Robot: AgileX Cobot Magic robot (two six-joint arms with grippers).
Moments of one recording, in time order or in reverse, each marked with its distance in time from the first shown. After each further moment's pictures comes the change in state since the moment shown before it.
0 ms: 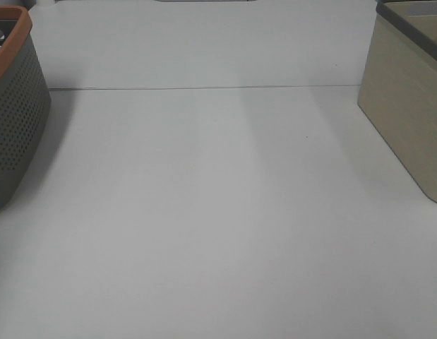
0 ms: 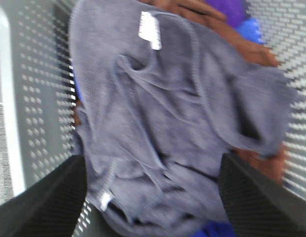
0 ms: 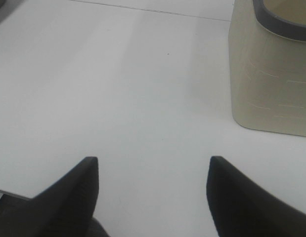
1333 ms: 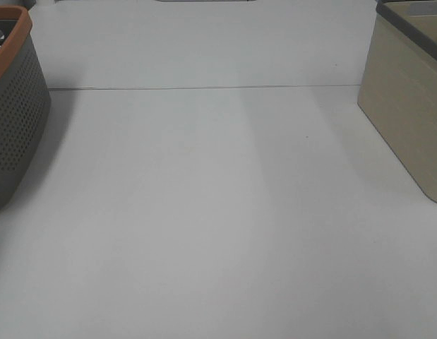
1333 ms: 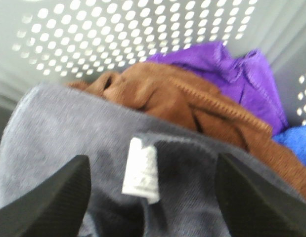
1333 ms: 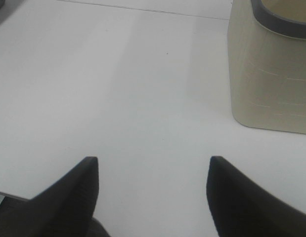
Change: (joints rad) left arm -0.028 0.314 -0.008 -0.135 -0.504 0.083; right arm 0.000 0.000 0.000 -0.003 0.000 0.018
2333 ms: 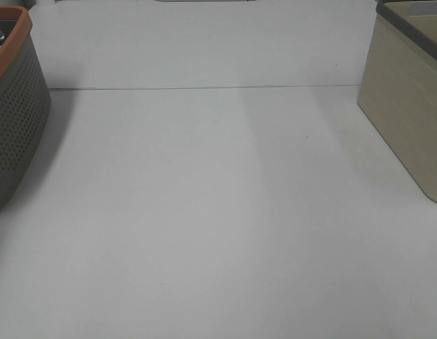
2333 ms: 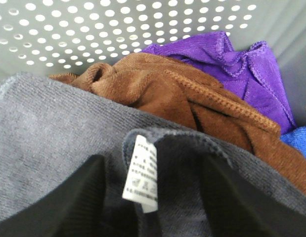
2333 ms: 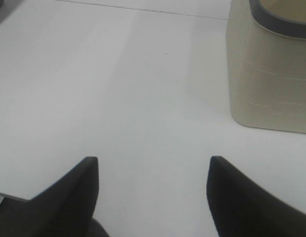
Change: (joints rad) left arm -0.002 0.036 -0.003 -0.001 -0.011 -0.022; right arm 0.000 0.000 0.000 -0.004 0.000 0.006
